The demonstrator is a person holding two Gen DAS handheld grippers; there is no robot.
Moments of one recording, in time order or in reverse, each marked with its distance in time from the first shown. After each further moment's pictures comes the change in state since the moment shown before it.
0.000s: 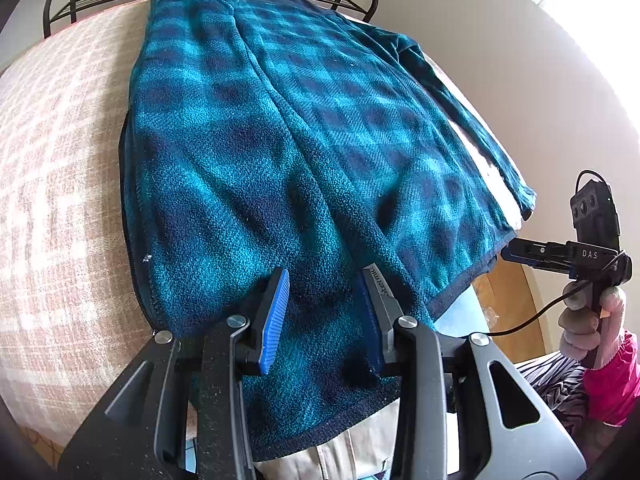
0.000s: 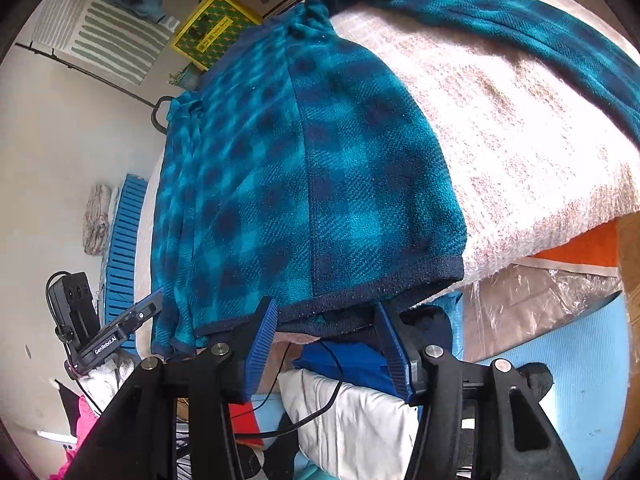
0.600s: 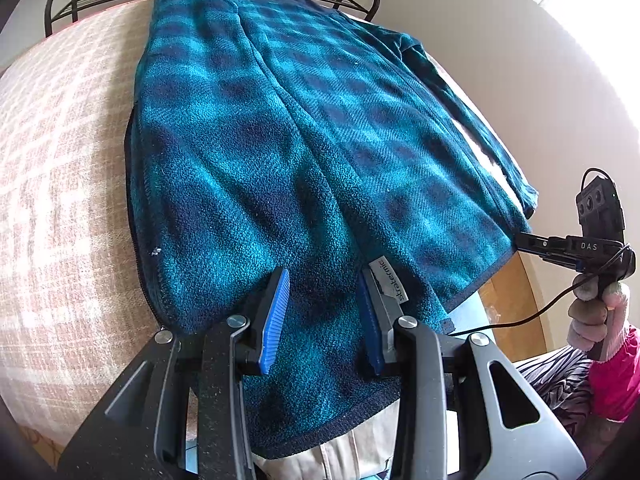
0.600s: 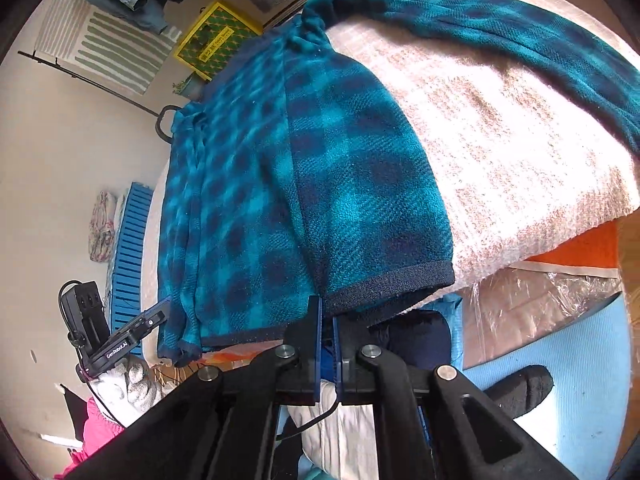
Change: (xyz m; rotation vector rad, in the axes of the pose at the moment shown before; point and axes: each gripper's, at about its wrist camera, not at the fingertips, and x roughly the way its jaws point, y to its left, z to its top) left arm 0.003 0.006 -0.003 0.009 0.010 0.015; right arm -0.006 0.000 0.003 -0.007 -0.017 0.009
